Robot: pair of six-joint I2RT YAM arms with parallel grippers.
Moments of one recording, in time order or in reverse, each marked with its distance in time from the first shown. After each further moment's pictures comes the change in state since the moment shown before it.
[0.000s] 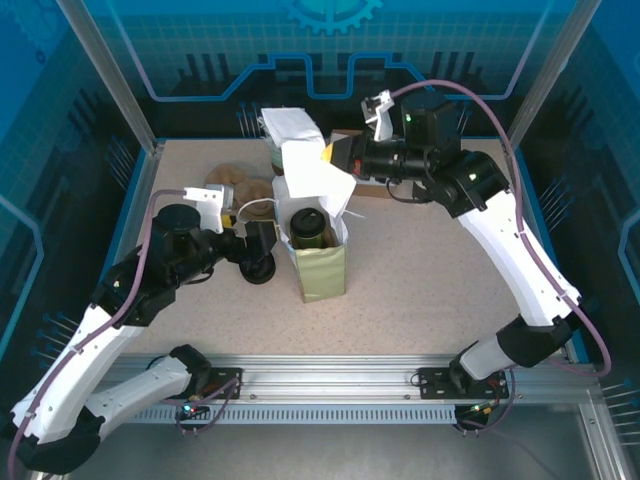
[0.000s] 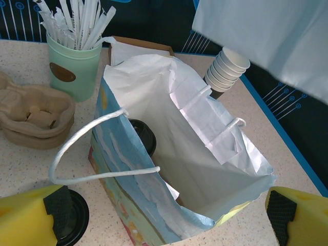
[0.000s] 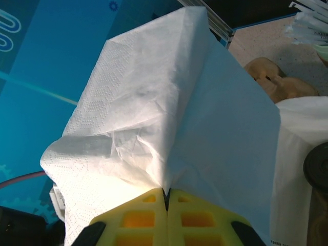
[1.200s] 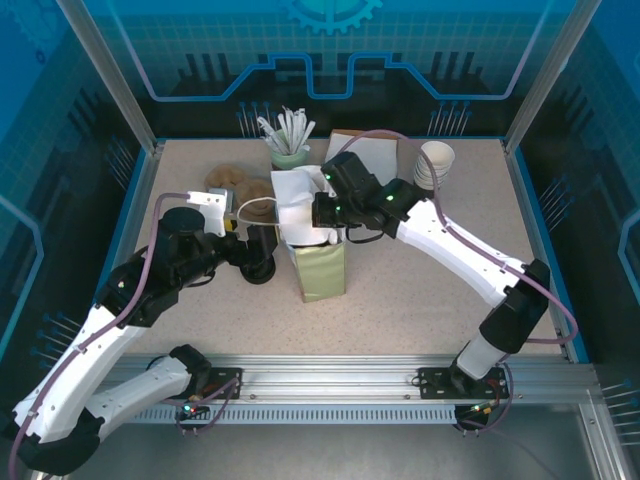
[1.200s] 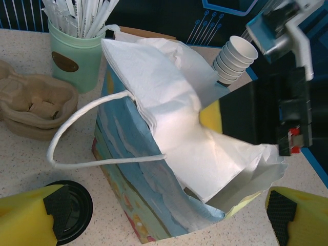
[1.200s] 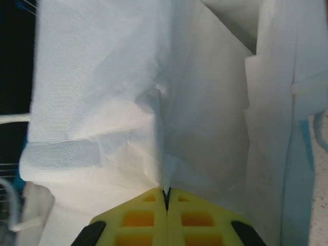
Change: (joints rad) left arm 0.000 -0.006 -0.038 0.001 -0.002 0.000; right arm 0.203 0.153 -0.225 -0.087 0.486 -0.098
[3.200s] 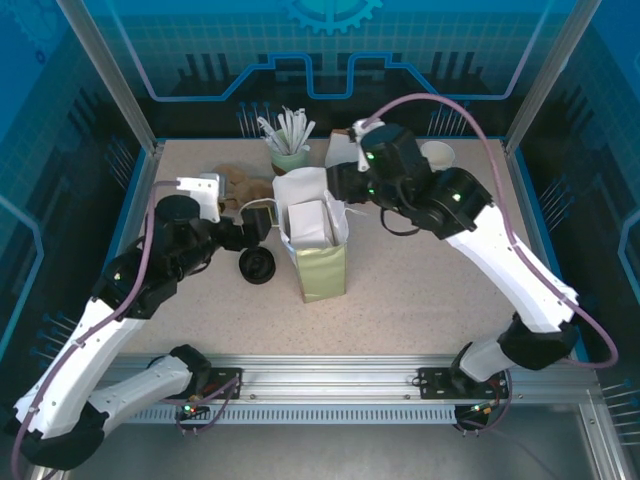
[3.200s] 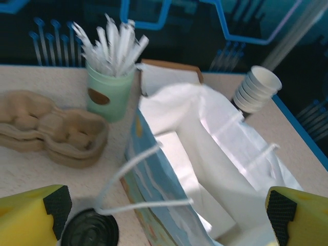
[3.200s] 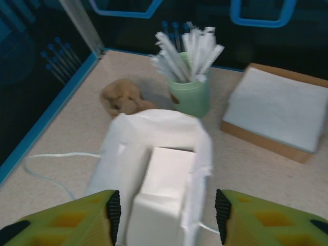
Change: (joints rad) left arm 0.048 0.052 0.102 0.008 -0.126 0.065; right arm 0.011 -0.176 0.255 -0.170 0.264 -0.297
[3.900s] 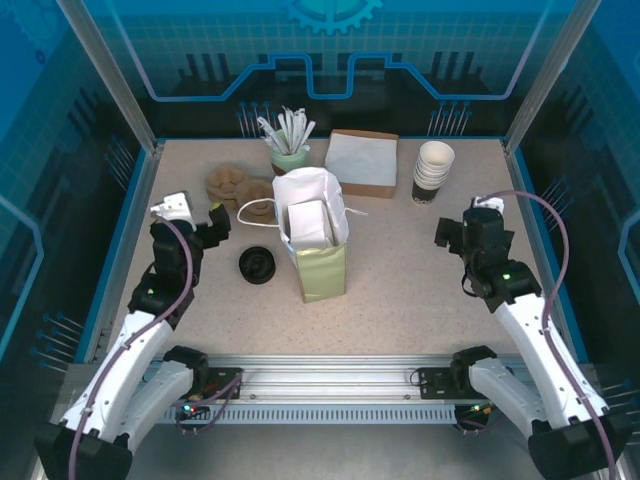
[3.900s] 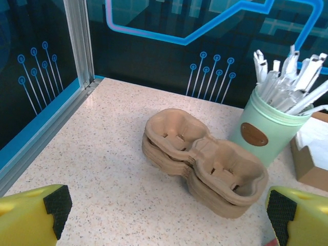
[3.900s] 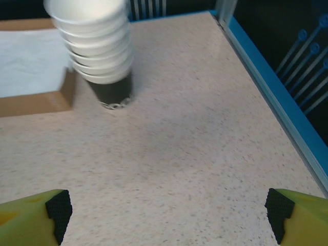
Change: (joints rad) left arm 0.323 -0.113 -0.590 0.579 -0.256 0.121; right arm -0.631 -0.621 -1.120 0.418 0.141 -0.103
